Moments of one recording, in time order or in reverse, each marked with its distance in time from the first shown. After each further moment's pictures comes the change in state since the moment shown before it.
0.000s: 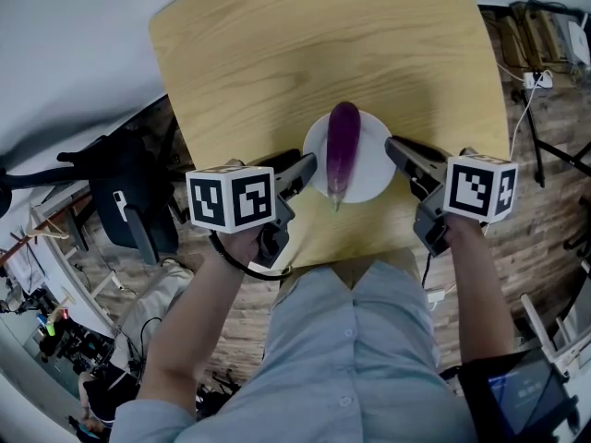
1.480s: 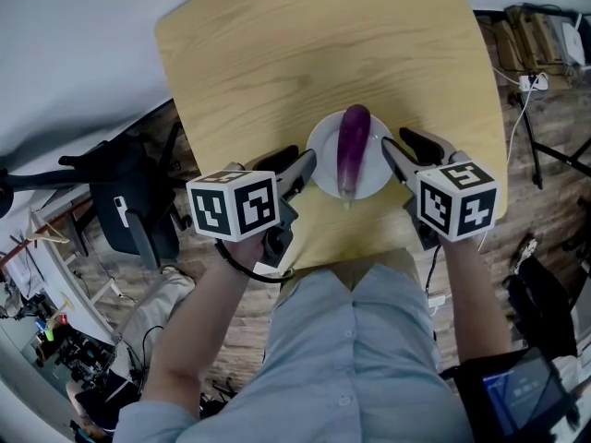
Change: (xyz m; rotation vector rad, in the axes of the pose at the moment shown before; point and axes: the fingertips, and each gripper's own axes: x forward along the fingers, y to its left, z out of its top) left arm -0.008 -0.008 0.018 0.058 -0.105 0.019; right arm -0.003 -0.006 0.012 -0.394 -0.031 -0.282
